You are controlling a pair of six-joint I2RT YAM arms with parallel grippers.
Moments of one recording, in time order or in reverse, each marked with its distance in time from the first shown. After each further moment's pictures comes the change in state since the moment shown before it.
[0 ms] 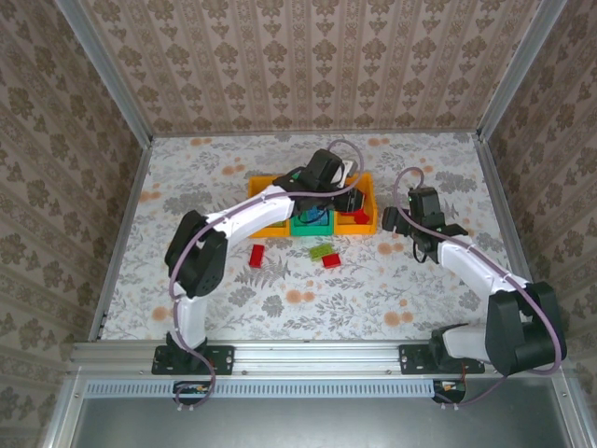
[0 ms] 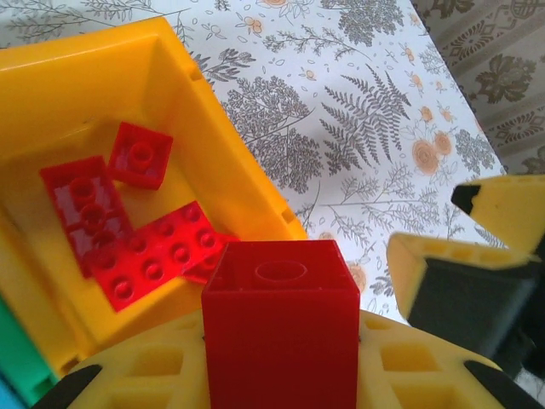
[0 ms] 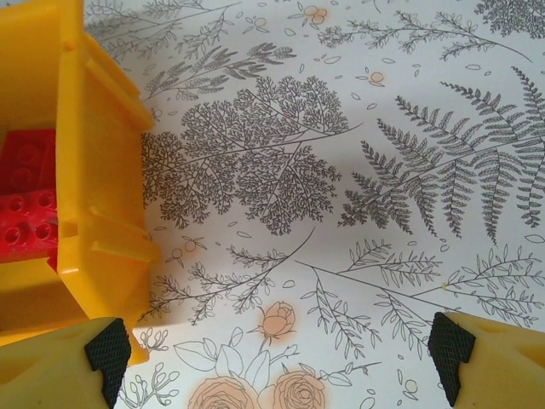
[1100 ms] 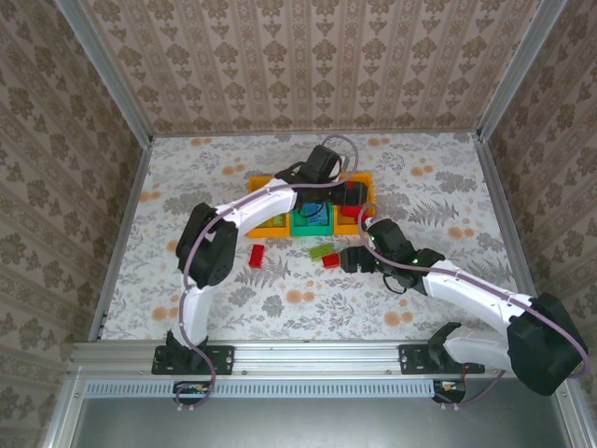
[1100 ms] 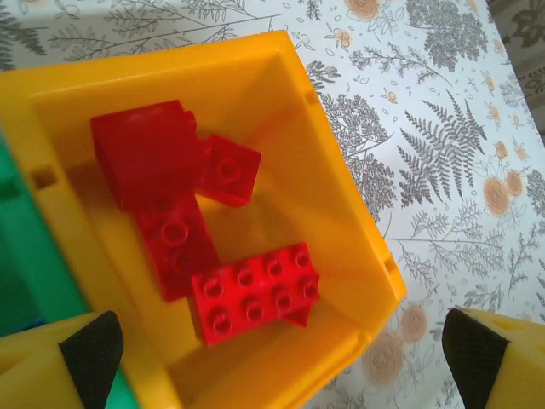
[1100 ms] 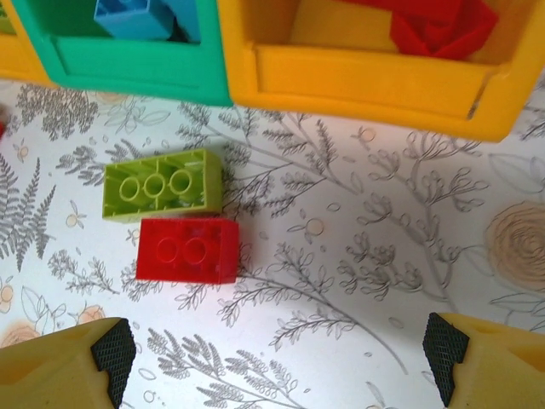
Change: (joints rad) left arm 0.045 0.052 0.026 -0.023 -0.057 -0.048; right arm 0.435 -0.106 -0.115 -0.039 -0.129 0.103
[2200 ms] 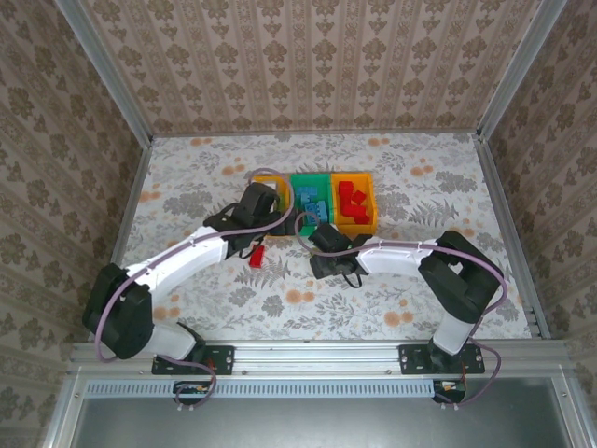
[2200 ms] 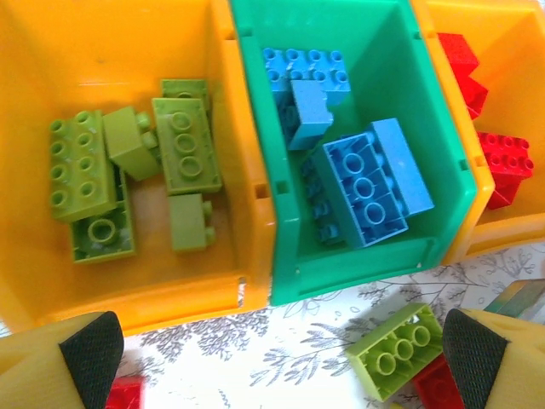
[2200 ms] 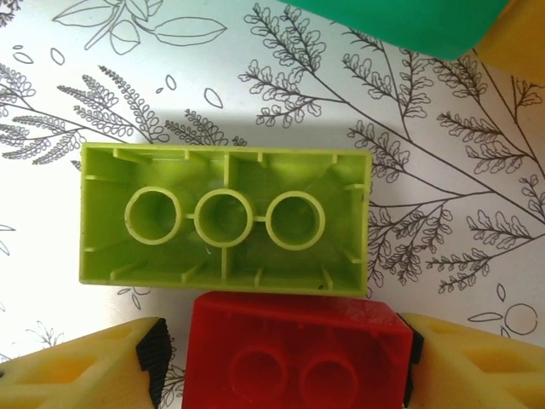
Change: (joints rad) left arm 0.087 -0.664 -0.719 0.044 -0.319 -0.008; right arm 0.201 0.554 0.325 -0.061 0.166 0.011
